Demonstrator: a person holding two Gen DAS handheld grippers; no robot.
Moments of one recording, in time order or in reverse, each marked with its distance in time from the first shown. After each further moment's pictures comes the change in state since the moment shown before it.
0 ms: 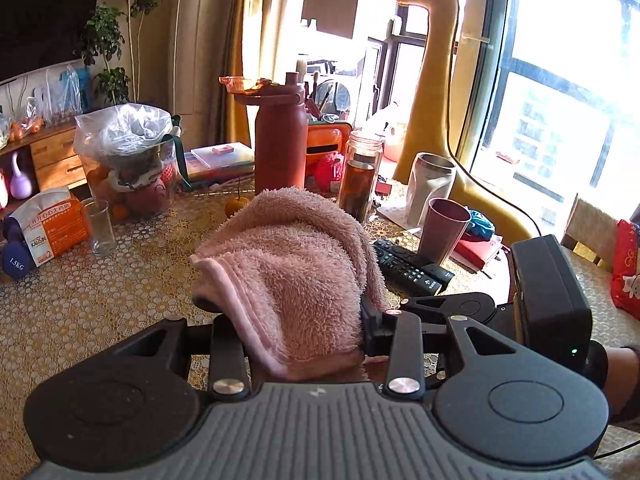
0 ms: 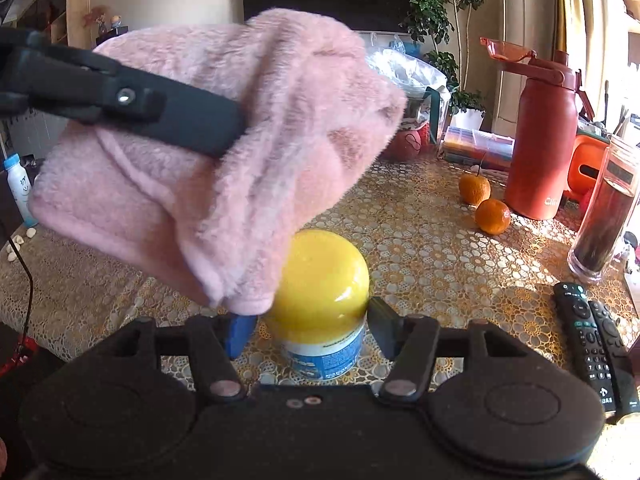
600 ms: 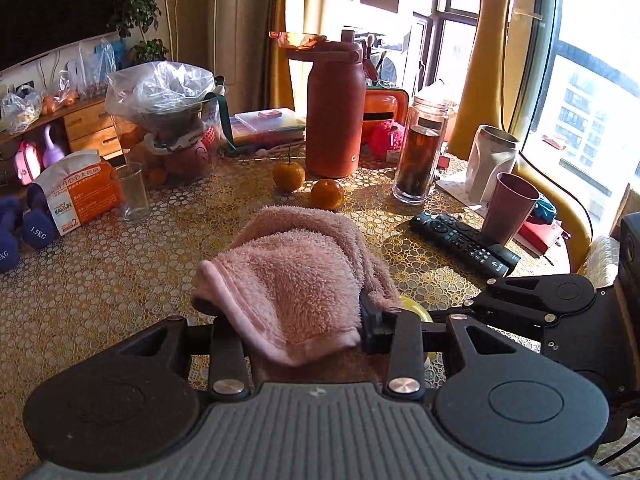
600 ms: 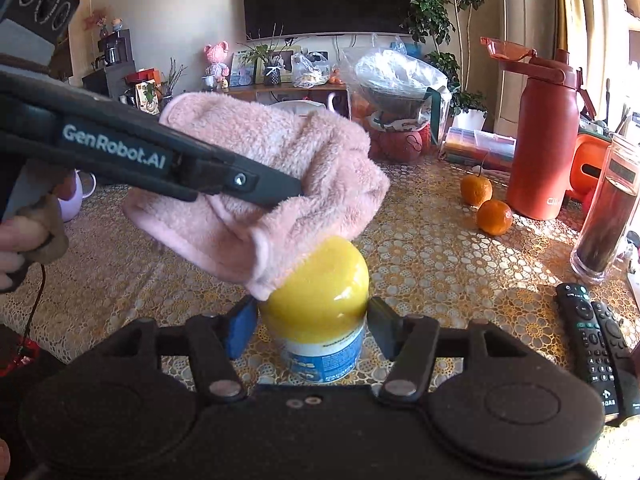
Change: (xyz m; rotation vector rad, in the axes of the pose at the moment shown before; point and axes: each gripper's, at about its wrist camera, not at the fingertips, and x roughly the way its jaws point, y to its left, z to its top) left arm 0.041 0.034 -0.013 -0.050 0.063 0.122; right arm 0.002 -0.005 0.000 0.012 -0.006 0.014
